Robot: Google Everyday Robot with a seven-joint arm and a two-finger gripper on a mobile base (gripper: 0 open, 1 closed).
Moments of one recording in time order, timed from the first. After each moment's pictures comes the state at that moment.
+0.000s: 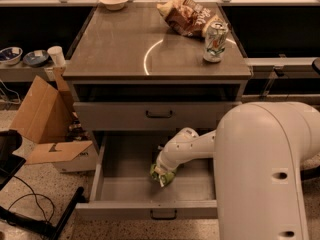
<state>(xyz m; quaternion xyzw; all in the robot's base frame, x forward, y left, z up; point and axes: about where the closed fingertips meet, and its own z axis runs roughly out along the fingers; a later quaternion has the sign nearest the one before) 0.600 -0.012 0.401 -0.48 0.86 0.07 0.17</state>
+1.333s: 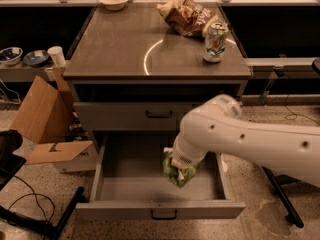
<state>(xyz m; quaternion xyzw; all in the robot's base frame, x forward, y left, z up) 0.492 -0.064 0.636 -0.55 0.82 0.02 0.16</state>
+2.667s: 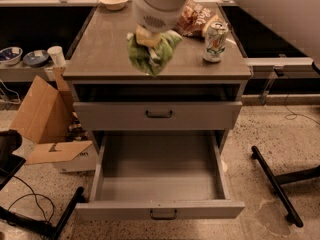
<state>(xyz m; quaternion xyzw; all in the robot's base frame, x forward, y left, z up) 0.576 0.013 0.996 -0.62 0.72 -0.11 0.30</state>
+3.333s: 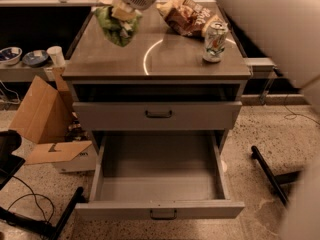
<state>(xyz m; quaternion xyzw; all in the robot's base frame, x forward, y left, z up) 0.687 0.089 1.014 -0.66 0.62 -0.03 0.42</state>
